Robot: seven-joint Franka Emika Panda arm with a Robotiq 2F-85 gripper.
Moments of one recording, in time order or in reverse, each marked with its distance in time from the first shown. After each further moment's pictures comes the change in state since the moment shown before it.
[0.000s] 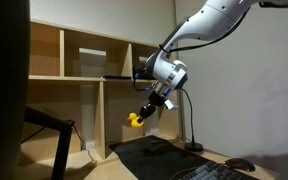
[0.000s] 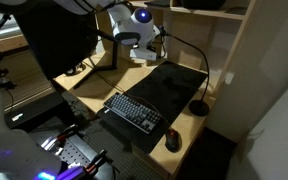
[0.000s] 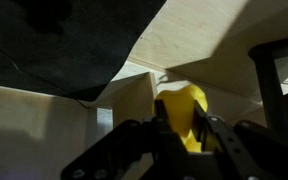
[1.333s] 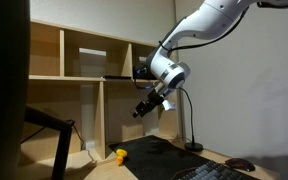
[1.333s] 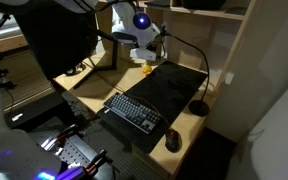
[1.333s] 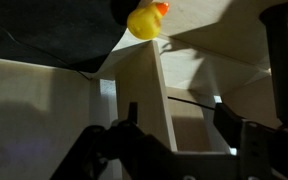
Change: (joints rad) arm 0.021 0.005 -0.001 0.024 0.322 0.051 -0.247
